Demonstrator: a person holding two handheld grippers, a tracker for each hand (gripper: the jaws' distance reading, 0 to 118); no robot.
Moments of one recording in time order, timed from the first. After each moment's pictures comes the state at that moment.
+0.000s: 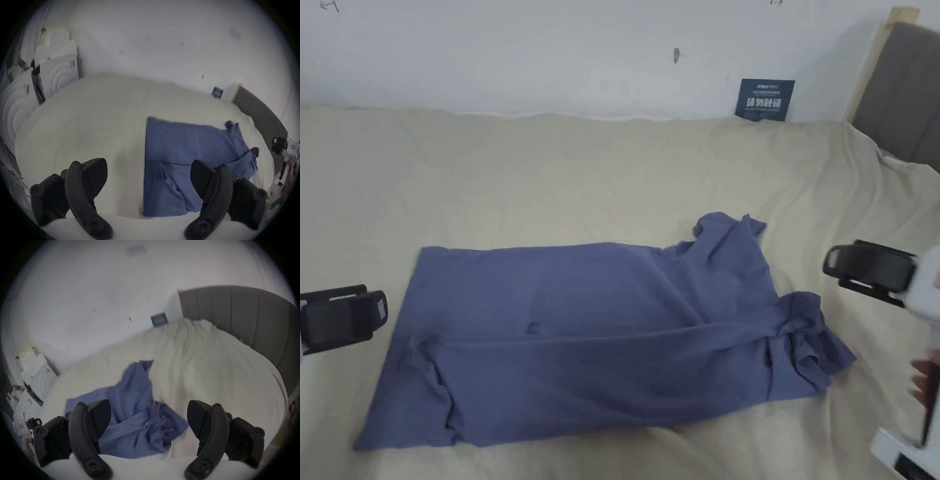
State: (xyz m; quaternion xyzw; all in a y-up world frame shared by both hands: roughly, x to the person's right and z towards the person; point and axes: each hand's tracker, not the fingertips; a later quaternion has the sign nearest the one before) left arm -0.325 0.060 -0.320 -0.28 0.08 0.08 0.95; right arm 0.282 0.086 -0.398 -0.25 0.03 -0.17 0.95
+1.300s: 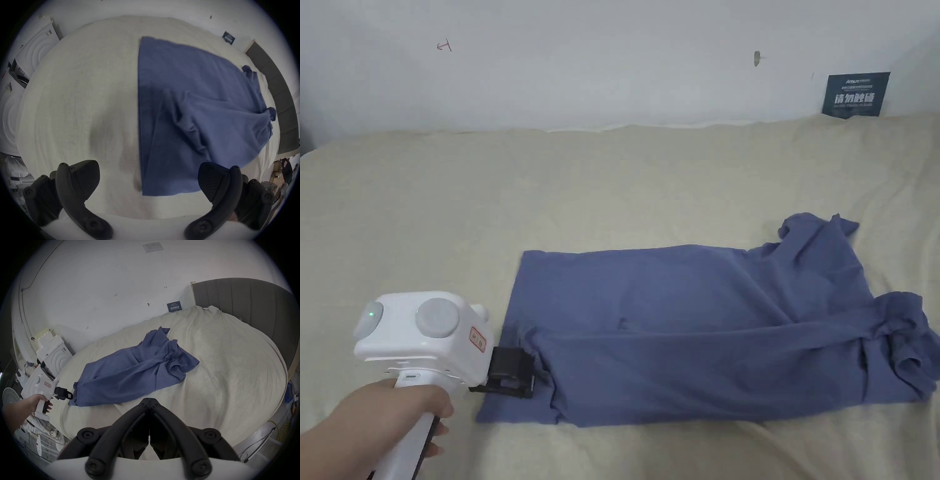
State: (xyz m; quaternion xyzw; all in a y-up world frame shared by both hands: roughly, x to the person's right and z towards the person) left arm -0.313 -0.023 -0.392 -0.60 0.06 0.06 0.79; right arm 0.235 0.028 -0.265 -0.32 0.08 -0.14 0.93
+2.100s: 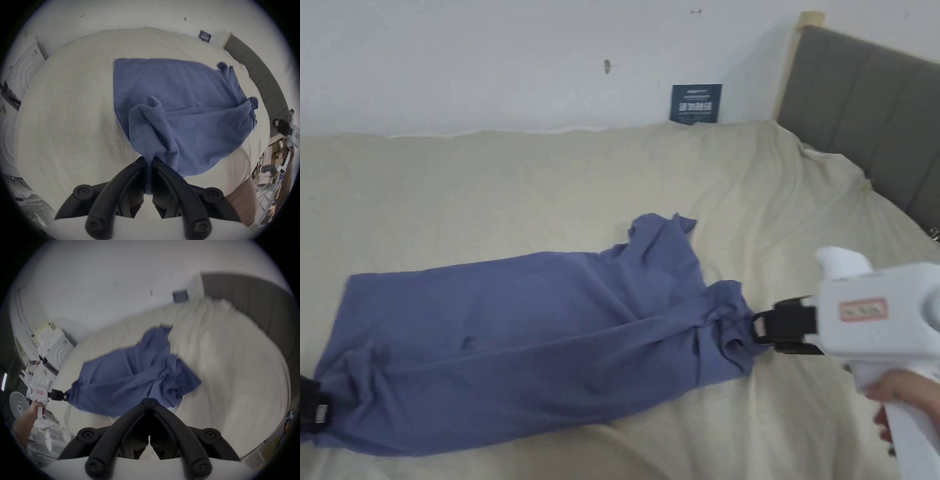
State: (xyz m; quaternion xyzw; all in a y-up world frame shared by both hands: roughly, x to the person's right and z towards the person) left arm -0.315 0.028 -0.386 -0.55 -0.03 0.06 0.83; right arm 0.280 0.070 -0.401 -0.46 0.14 -0.14 0.87
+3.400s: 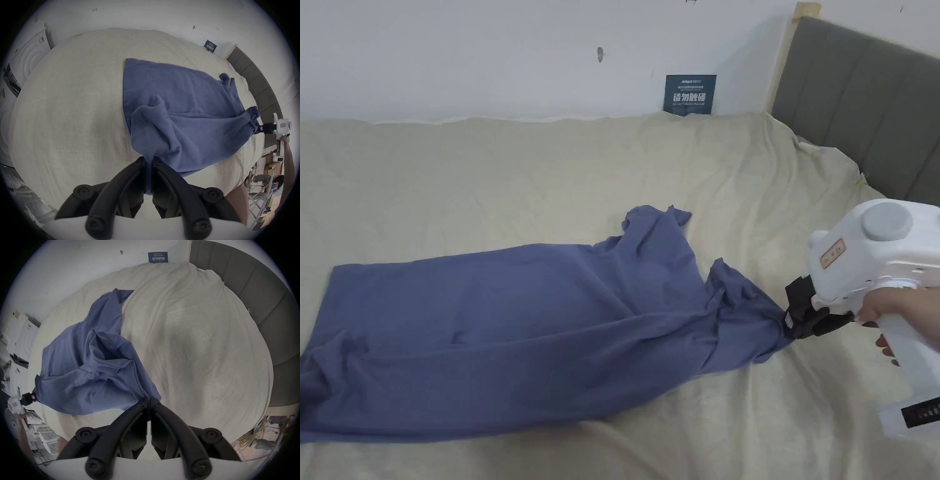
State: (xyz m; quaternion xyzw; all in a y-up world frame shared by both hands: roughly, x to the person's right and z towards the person) left arm -0.326 0.033 -0.378 -0.54 -0.02 0.10 0.84; right arm 0.319 0.062 -0.470 -0.58 0.01 -0.08 0.81
